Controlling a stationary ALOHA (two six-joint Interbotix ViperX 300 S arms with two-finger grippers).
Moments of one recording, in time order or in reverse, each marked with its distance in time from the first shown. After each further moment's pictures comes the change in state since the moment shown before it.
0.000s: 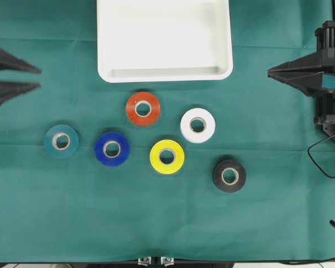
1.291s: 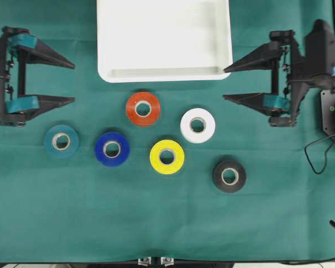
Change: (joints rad) left arm 0.051 0.305 -0.117 -0.002 0.178 -0.032; right arm 0.000 0.387 -0.176 0.000 0.138 0.074
